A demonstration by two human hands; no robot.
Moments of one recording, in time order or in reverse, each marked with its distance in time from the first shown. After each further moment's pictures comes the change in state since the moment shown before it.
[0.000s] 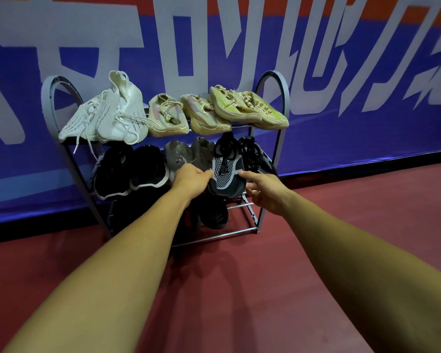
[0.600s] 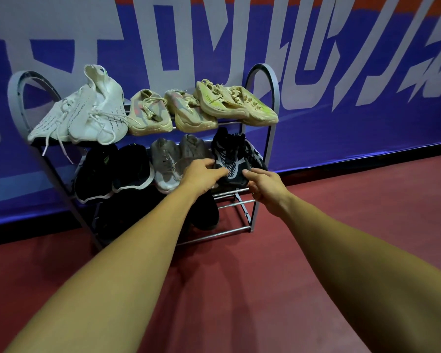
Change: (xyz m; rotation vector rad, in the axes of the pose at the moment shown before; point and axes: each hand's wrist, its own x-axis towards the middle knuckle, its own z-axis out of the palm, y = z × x) left_hand 0.008 0.026 0.040 -0.243 -0.164 0.096; right_hand 0.021 0.012 -0.034 -0.029 0.125 -0.128
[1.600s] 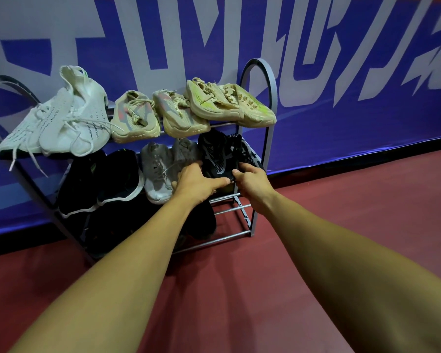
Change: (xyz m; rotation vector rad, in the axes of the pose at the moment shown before) left_hand 0.050 -0.031 0.014 0.182 0.082 0.000; right_hand 0.043 -0.001 0.022 -0.046 0.055 -0.044
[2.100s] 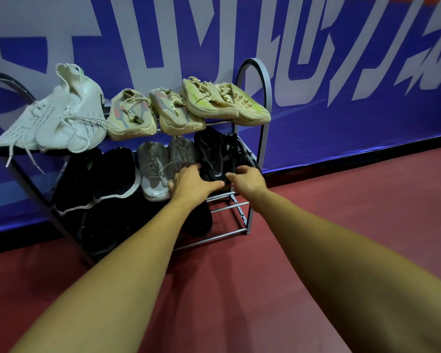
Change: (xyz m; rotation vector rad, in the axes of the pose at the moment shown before) left_hand -0.017 0.003 0.002 0.274 0.054 0.019; right_hand -0.016 -0.005 0.001 -0.413 0.106 -0.024
